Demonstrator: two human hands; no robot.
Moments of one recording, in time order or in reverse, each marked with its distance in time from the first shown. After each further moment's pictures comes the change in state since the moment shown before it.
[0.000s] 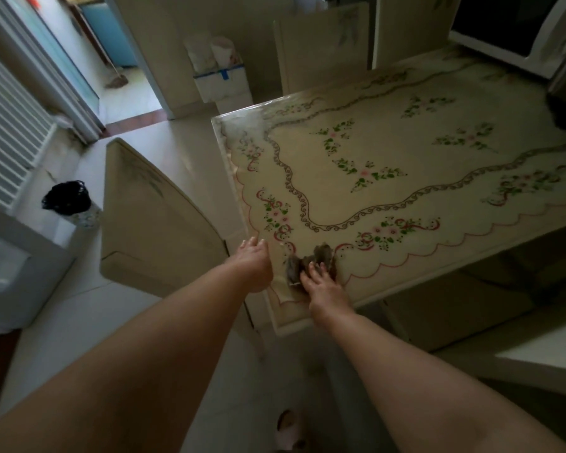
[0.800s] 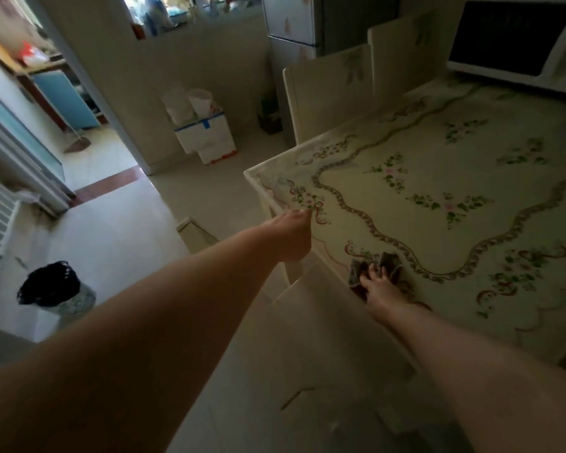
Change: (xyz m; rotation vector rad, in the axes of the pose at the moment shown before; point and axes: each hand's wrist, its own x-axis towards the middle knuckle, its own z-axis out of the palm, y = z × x) left_hand 0.106 -0.147 -0.197 0.125 0.133 0.448; right_hand 0.170 -0.145 -0.036 0.062 0.057 0.430
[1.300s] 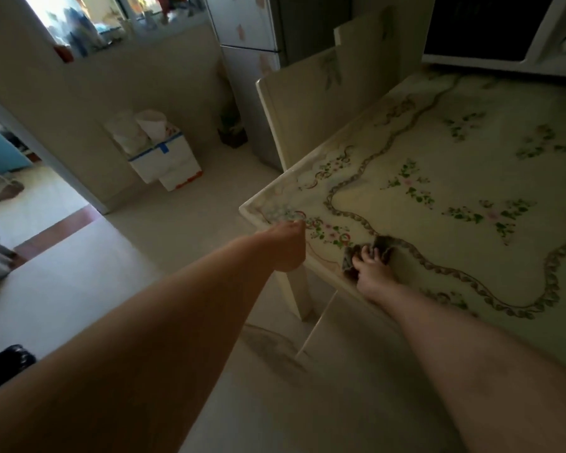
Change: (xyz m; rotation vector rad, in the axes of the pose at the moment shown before) left_hand 0.141 -0.111 -0.056 0.085 -0.144 0.129; right_hand 0.143 -0.107 -0.051 0.085 0.091 0.134
